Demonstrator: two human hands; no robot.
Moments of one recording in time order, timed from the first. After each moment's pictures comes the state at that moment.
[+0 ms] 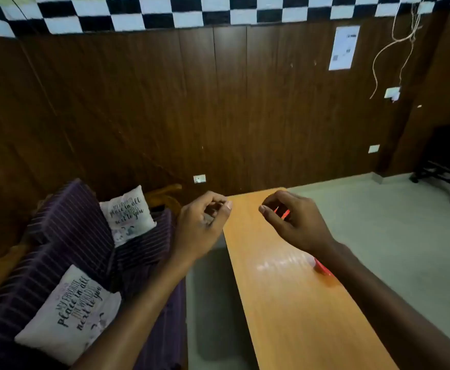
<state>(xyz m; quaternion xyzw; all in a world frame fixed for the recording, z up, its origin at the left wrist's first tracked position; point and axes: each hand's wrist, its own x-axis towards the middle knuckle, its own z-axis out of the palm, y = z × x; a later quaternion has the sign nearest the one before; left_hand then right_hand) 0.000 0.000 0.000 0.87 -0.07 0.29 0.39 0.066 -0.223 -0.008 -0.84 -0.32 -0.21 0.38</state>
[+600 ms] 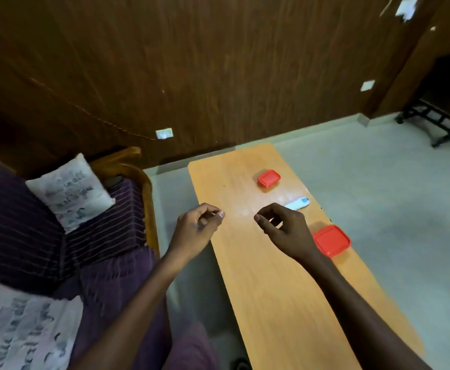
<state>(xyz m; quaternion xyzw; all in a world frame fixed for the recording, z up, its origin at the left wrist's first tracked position) 0.277 0.060 -0.148 0.85 0.03 0.01 0.52 0.304 -0.179 -0.162 -0.88 -0.11 -0.02 0.46</state>
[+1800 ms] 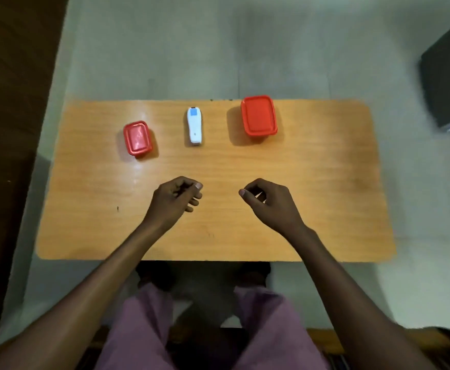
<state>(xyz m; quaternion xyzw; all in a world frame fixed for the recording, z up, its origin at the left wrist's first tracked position) 0.632 0.001 -0.374 0.76 -0.30 -0.45 0.37 0.409 -0.099 -0.378 -0.72 0.50 -0.10 0.46</state>
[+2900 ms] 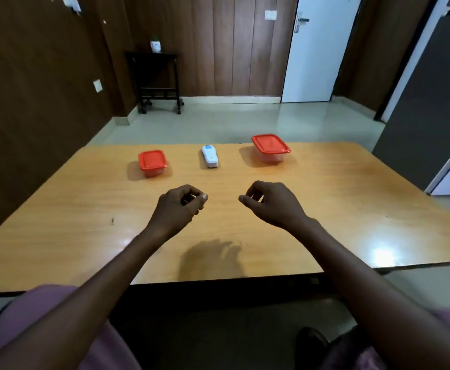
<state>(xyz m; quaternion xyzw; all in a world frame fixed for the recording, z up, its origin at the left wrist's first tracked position) 0.686 0.122 -0.593 0.70 -0.51 -0.22 0.45 0.470 0.013 -0.591 -0.84 0.46 -0.23 0.19</state>
